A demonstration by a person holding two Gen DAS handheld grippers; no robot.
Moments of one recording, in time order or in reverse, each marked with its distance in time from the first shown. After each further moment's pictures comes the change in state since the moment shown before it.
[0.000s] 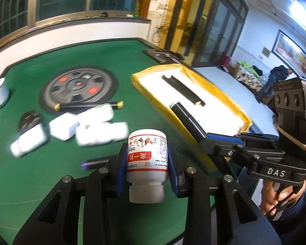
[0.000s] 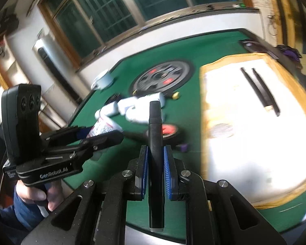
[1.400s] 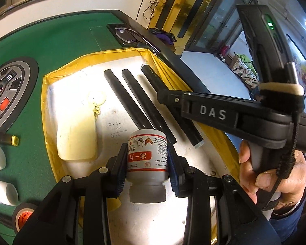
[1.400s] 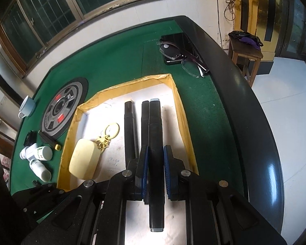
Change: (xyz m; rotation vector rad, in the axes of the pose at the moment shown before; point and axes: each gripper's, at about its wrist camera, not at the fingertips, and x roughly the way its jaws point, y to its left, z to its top) left arm 0.140 -0.094 0.074 -0.108 0.174 -0.072; right arm 0.025 -0.181 0.124 0.104 0.157 -0.321
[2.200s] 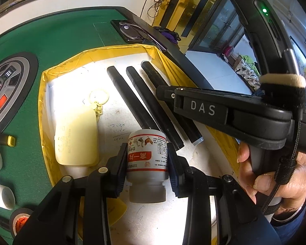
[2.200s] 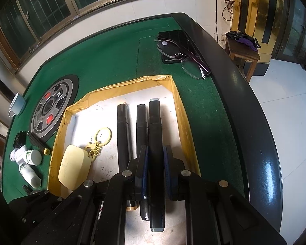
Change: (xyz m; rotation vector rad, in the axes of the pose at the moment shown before) left arm 0.003 0.003 0.002 -0.025 0.011 0.011; right arm 0.015 0.008 0.010 -0.019 0.021 -0.069
